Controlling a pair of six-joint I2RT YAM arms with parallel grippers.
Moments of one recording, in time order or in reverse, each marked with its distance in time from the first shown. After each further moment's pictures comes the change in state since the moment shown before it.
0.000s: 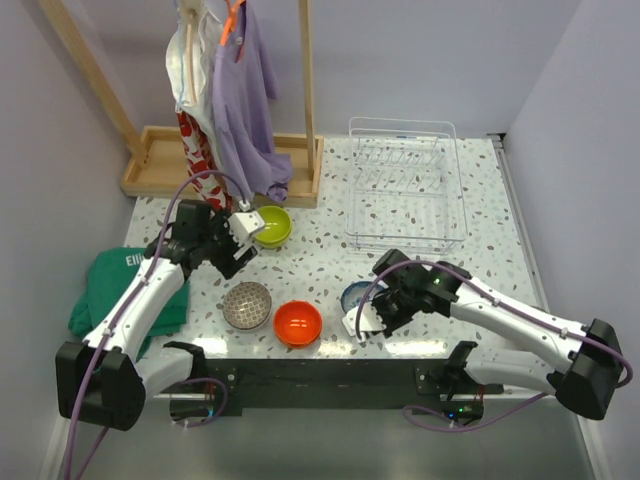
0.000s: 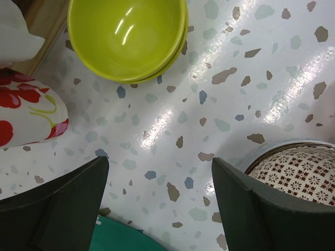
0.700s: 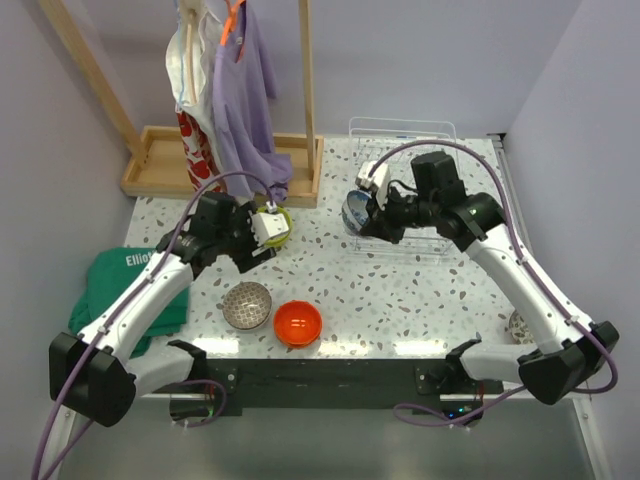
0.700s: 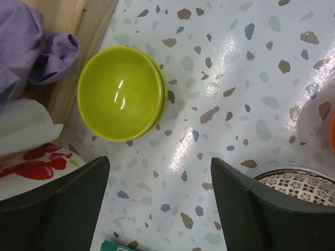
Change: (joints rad) left arm -0.196 0.025 0.104 0.000 -0.036 0.058; right arm -0.383 0.180 0.569 0.119 -0.193 0.731
